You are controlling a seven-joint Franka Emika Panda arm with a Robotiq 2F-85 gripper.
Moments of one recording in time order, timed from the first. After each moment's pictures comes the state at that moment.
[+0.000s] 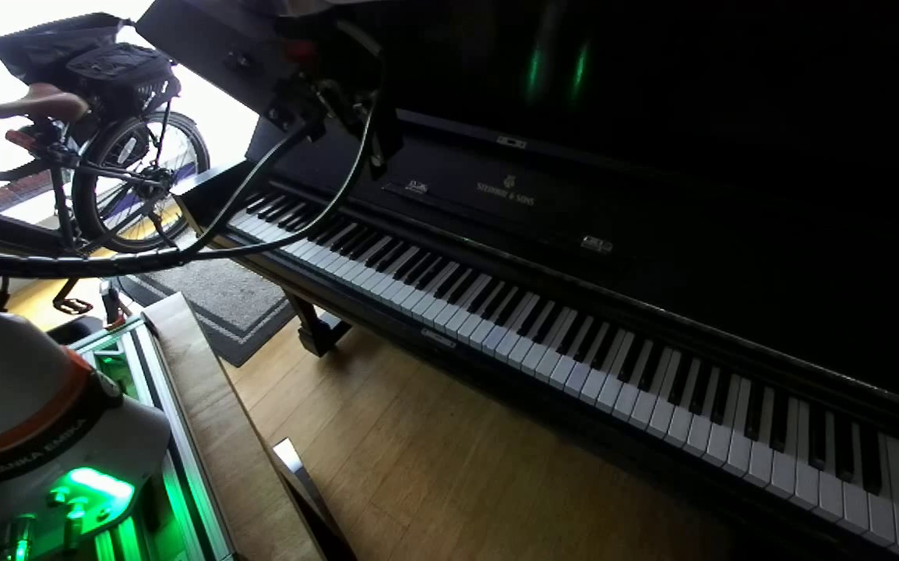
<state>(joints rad) 0.03 -0.60 -0.35 -2.57 0.09 2.07 -0.53</state>
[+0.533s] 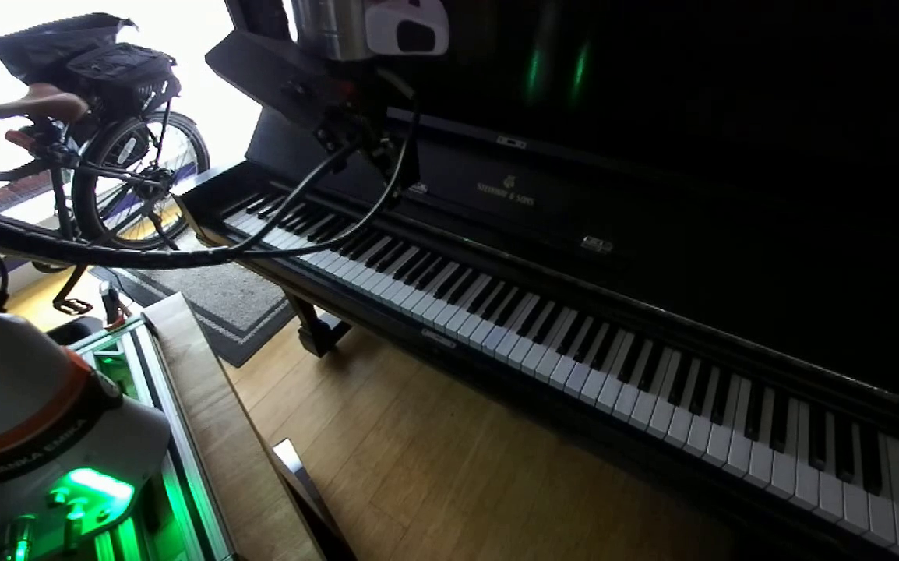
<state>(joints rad) 0.02 -0.38 -0.27 -2.51 0.08 2.09 -0.47</state>
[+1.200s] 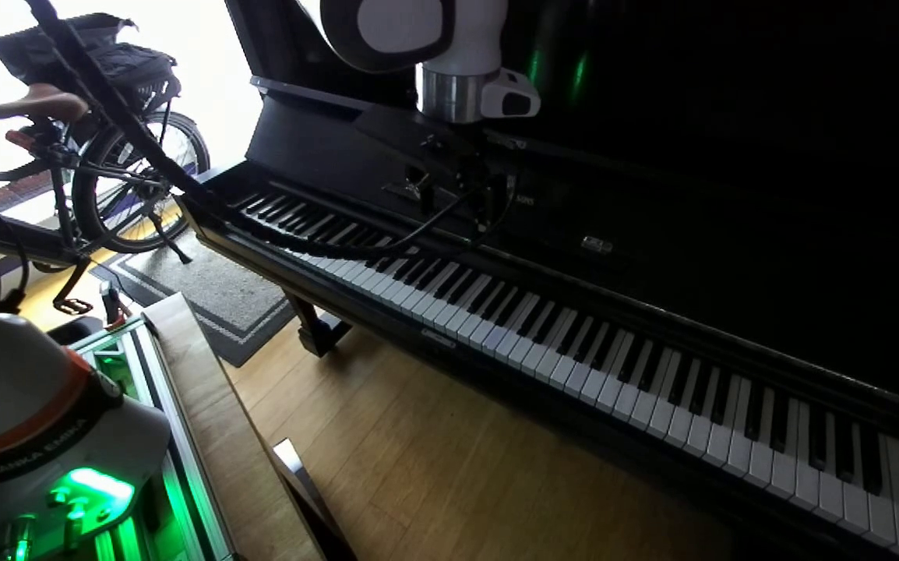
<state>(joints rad) -0.03 0.06 -0.20 -2.26 0.07 2.25 -0.47</state>
